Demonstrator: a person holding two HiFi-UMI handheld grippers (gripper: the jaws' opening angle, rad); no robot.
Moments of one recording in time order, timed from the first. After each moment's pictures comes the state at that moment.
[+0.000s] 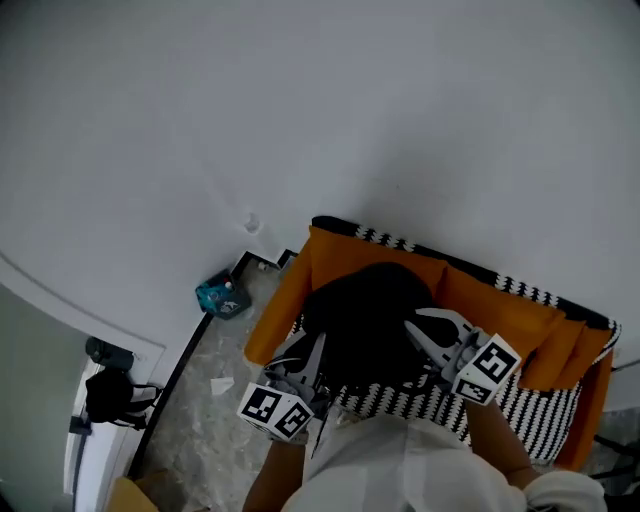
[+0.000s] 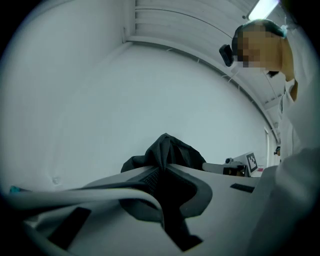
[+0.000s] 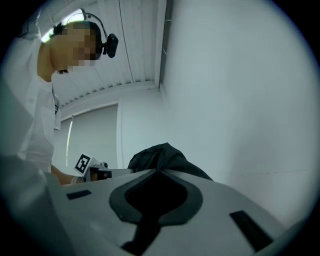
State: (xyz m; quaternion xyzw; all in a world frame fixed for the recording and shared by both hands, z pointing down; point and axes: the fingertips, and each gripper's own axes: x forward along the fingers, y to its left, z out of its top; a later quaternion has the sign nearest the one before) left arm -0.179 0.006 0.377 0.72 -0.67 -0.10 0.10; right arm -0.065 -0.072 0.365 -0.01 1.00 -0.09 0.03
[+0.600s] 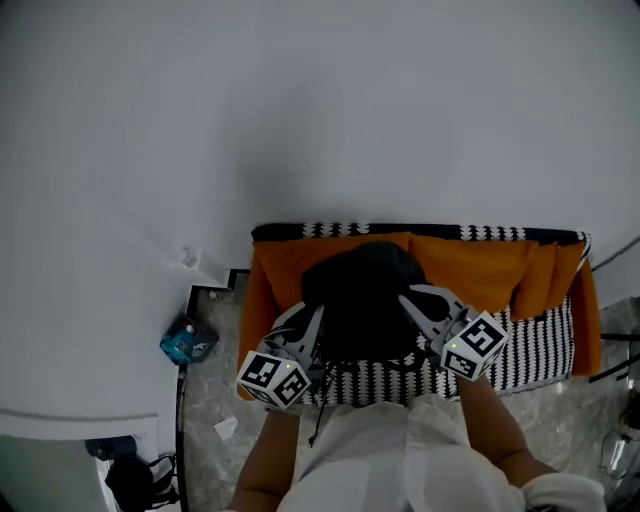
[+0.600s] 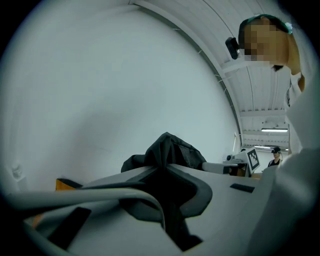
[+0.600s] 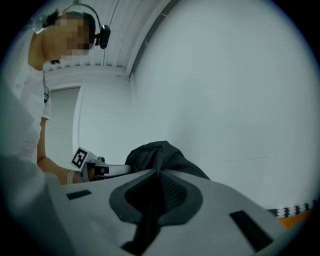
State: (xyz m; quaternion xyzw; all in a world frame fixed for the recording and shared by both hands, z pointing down) left arm -0.231 -0.116 0.442 0.84 -0.51 -0.06 0.18; right arm -0.094 -0.144 0.430 -0.24 0.96 -0.12 -0.03
